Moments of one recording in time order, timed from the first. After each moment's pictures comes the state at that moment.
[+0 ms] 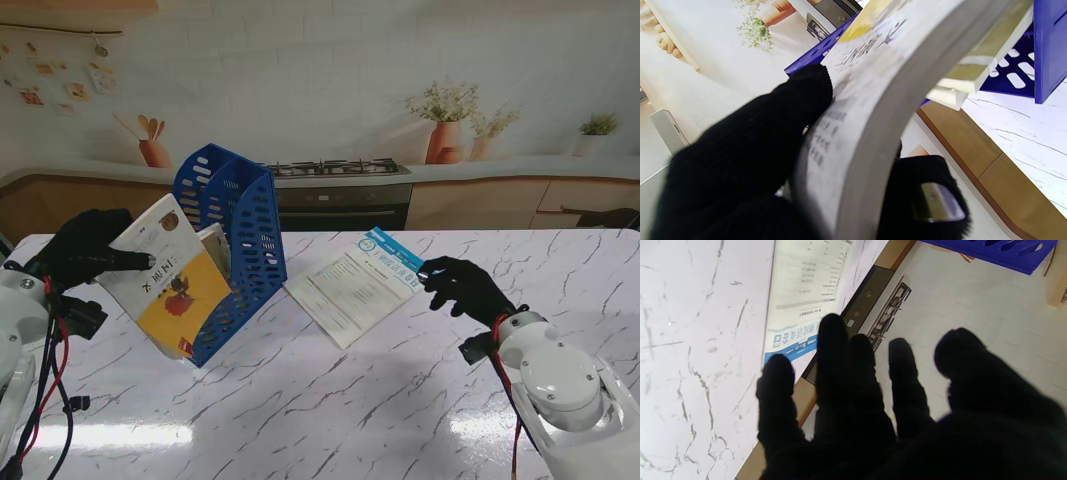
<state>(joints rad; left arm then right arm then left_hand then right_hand) 1.79 -1.08 -1.79 -2.28 0.26 0.52 -0.34 -1.73 -1.12 1.49 -1.87 -0.10 0.21 0.13 0.86 -0.78 0.85 0.02 0.68 0.17 1.33 1.39 1.14 0.16 0.42 0.92 1.21 0.04 1.32 0.80 1.09 0.02 1.78 0.59 0.68 -0.32 0.56 -0.16 0.61 0.04 0.53 0.72 0.75 0.15 0.66 0.61 0.92 0.09 0.77 0.57 0.39 0.53 1.36 0.78</state>
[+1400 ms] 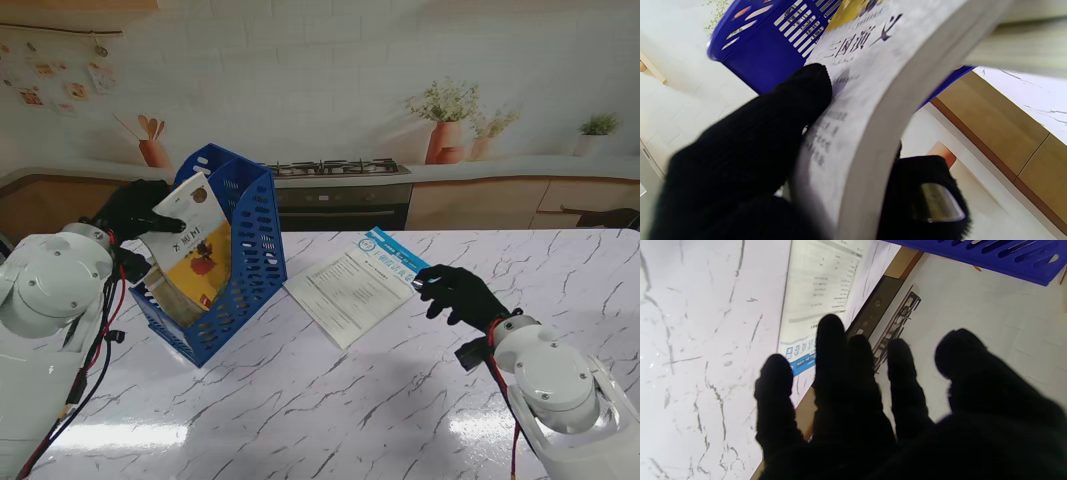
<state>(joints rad) 1.41 -1.08 -1.53 -1.77 0.37 0.30 -0.24 -1.73 -1.12 1.47 -1.87 -0.10 0.25 0.15 0.86 -0.78 0.85 0.02 0.68 0.14 1.33 1.41 1.14 0.14 0.42 0.92 1.21 0.04 1.32 0.80 1.09 0.02 1.78 0.59 0.67 -0.32 0.56 -0.16 0.61 0.04 0.53 0.72 0.75 0.15 0.66 0.61 0.92 0.09 0.77 0.57 0.39 0.53 1.36 0.77</state>
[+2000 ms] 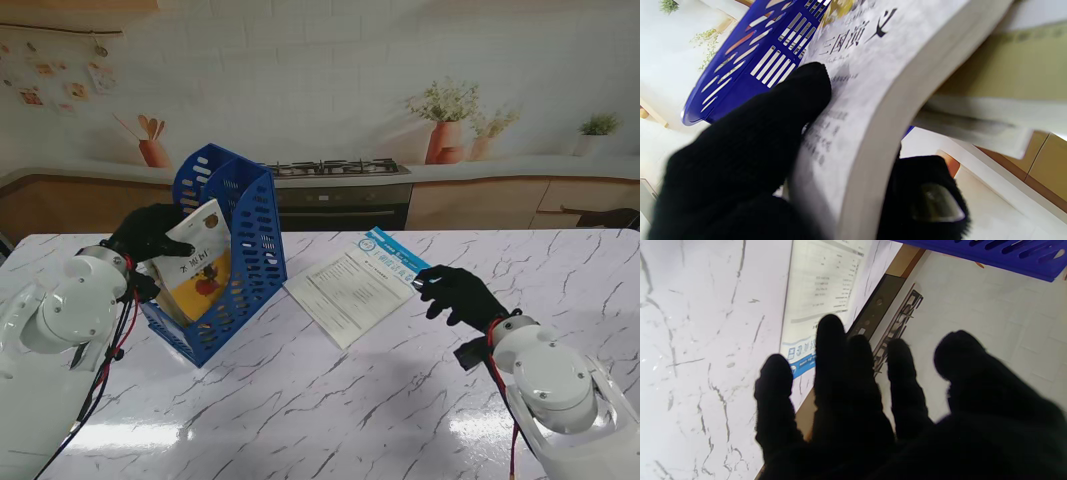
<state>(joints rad) 1.45 -1.08 -1.49 -1.71 0.49 0.16 -0.21 -1.73 -1.12 1.47 -1.86 -0.09 0.26 0.14 0.86 -0.79 0.85 0.02 0.68 0.12 1.34 1.41 1.14 0.11 0.42 0.94 1.21 0.04 1.32 0.80 1.09 0.02 1.78 0.59 0.67 -0.31 0.56 -0.16 0.61 0.04 0.53 0.72 0.75 0.15 0.66 0.61 0.92 0.09 0.77 0.57 0.39 0.53 1.36 0.76</state>
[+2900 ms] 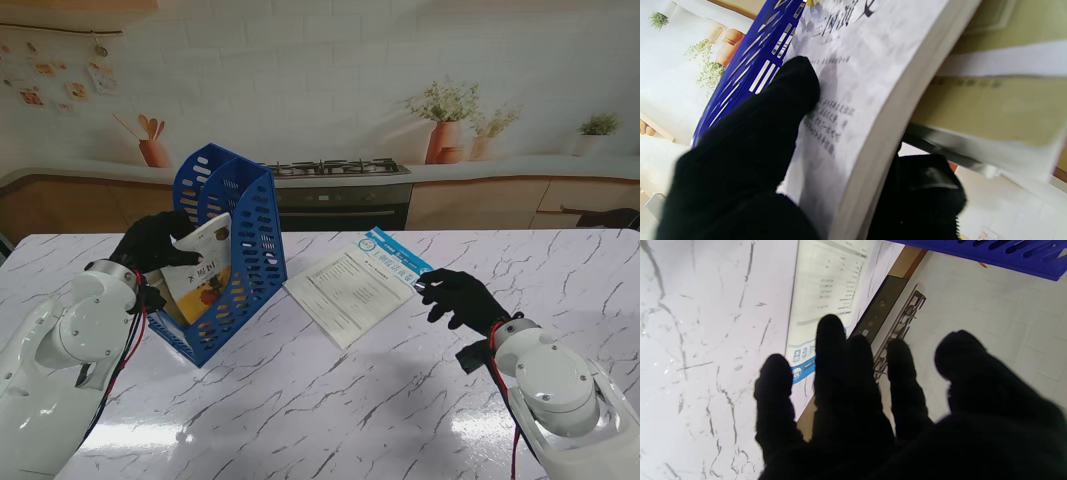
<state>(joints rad) 1.50 -1.08 -1.46 -1.72 0.59 0.12 -0.11 -1.74 -1.12 1.48 -1.86 -0.08 0.26 0.15 0.87 -0.72 0.71 -0.11 0.60 0.07 1.25 1.03 1.06 0.08 0.41 0.79 1.13 0.09 1.18 0.90 1.01 0.07 1.78 0.42 0.67 -0.30 0.55 -0.16 0.61 0.04 0.53 0.72 0.75 0.15 0.66 0.61 0.92 0.09 0.77 0.57 0.39 0.53 1.36 0.76</state>
